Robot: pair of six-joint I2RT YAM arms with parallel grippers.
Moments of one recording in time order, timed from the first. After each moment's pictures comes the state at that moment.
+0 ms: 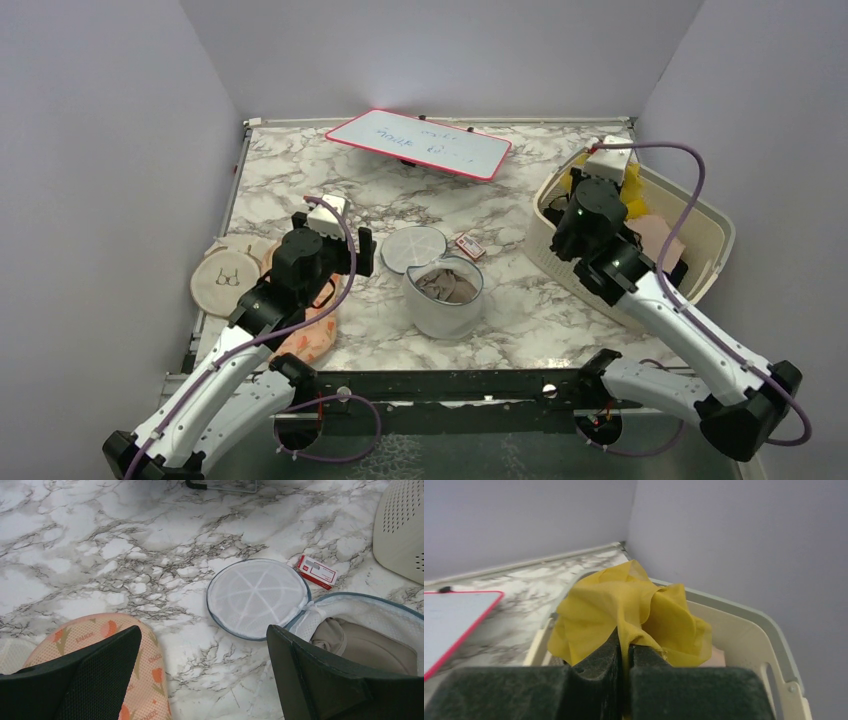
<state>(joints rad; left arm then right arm) -0.57 0.68 0.70 -0.37 -0.22 -0.16 0.70 0.96 0.98 0.01 1.19 -0.17</state>
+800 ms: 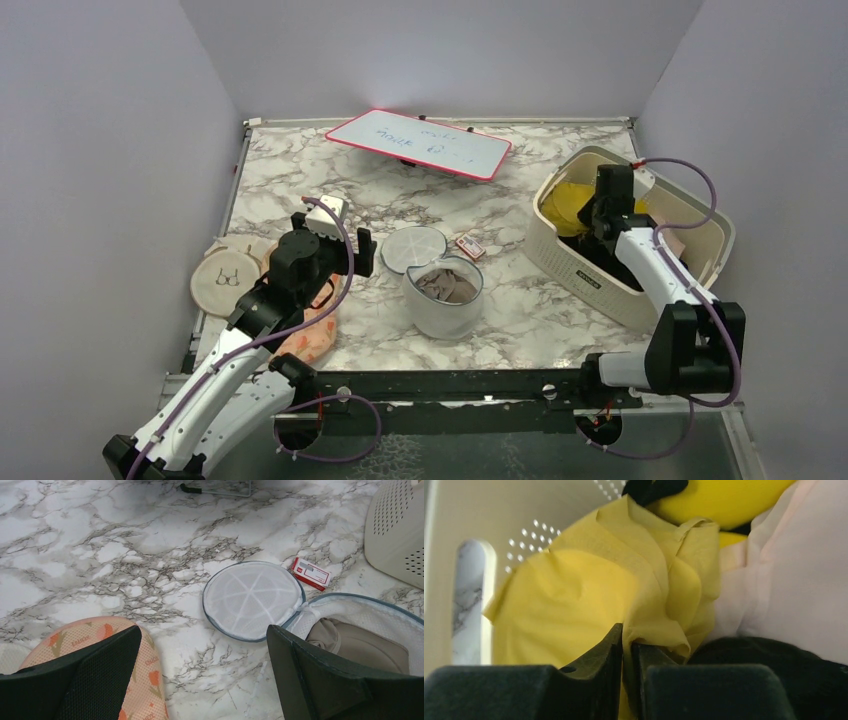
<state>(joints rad) -0.56 0.66 0.69 -0.35 -0.19 -0.16 0.02 1.32 0.92 -0.29 0.37 0.60</state>
